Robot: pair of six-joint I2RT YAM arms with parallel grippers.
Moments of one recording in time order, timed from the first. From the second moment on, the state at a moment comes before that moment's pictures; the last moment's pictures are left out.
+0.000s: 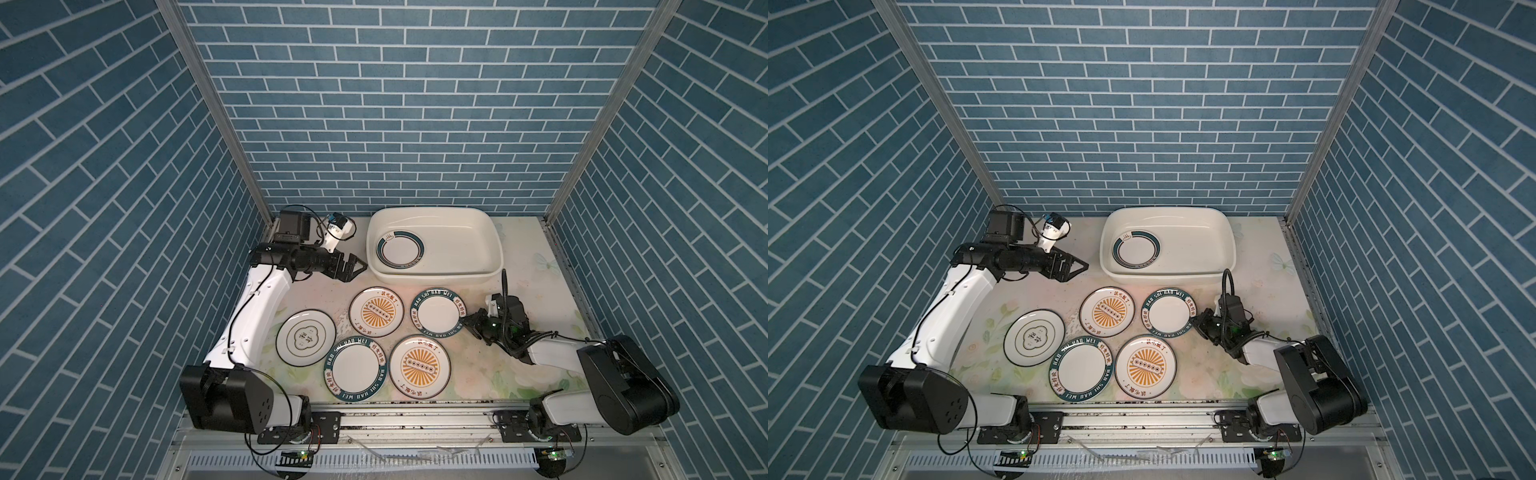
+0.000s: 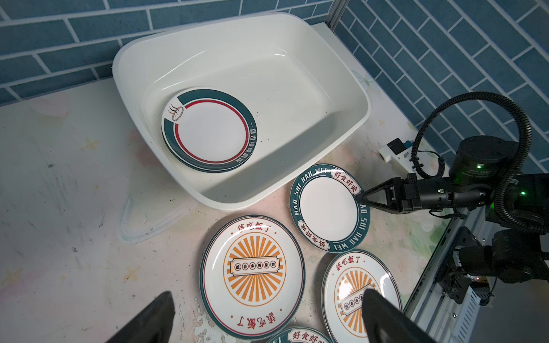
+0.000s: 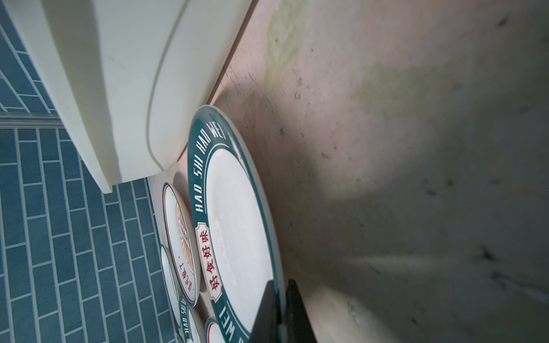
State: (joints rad) left arm -0.10 1.38 1.39 -0.89 0.62 0.23; right arm 0.38 1.38 0.32 0.35 -0.42 1.05
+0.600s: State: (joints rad) left arm -0.10 1.38 1.39 -0.89 0.62 0.23; right arm 0.35 1.25 0.31 0.27 -0.46 1.05
